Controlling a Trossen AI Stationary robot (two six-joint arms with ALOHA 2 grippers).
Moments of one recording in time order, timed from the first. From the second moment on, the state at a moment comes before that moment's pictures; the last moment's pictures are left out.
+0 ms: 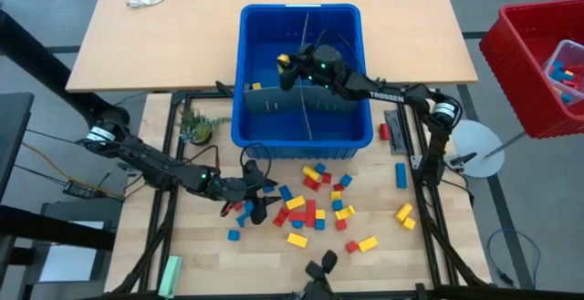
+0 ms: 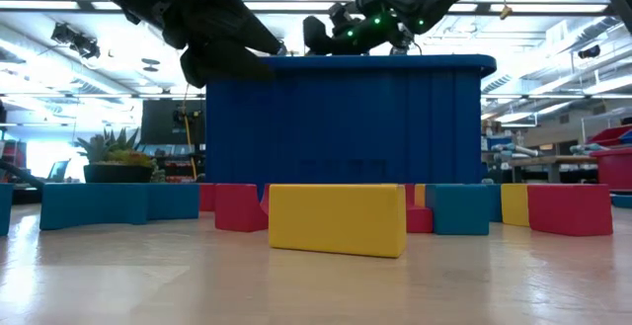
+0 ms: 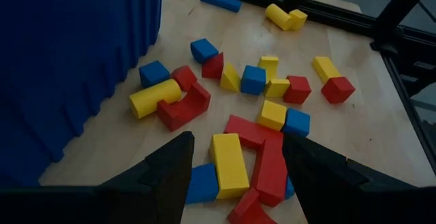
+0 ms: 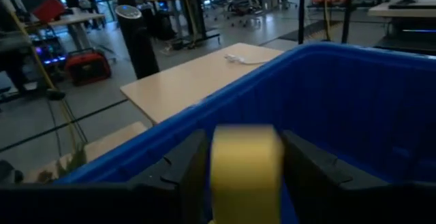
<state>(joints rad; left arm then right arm) -0.35 1.39 0.71 0.17 -0.42 -0.45 -0.52 1.85 1.48 0.27 0.14 0.16</state>
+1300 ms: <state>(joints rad) -0.35 1.39 0.71 0.17 -0.42 -0.45 0.25 1.26 1.37 -0.92 0.05 0.28</state>
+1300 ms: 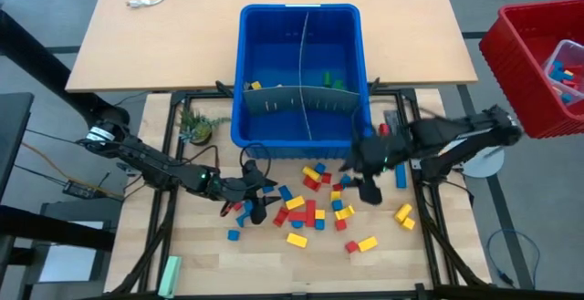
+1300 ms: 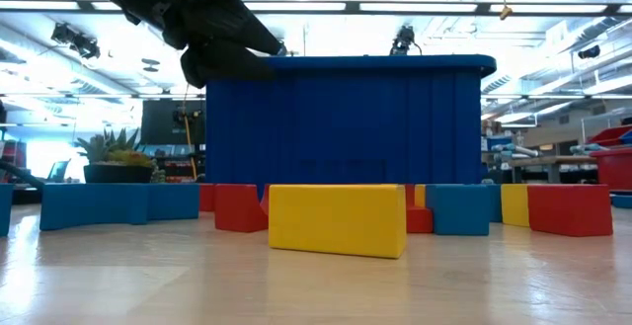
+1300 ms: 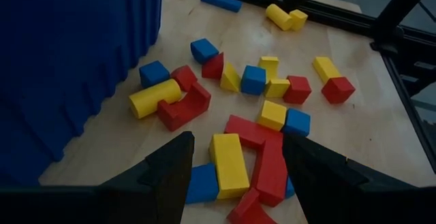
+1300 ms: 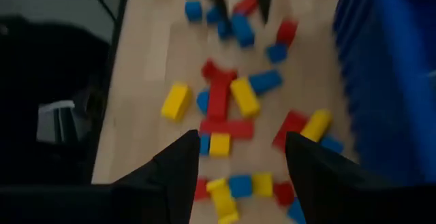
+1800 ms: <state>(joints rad) -0.35 1.39 0.71 0.19 -0.45 -0.45 0.40 1.41 0.92 -0.72 -0.04 0.37</state>
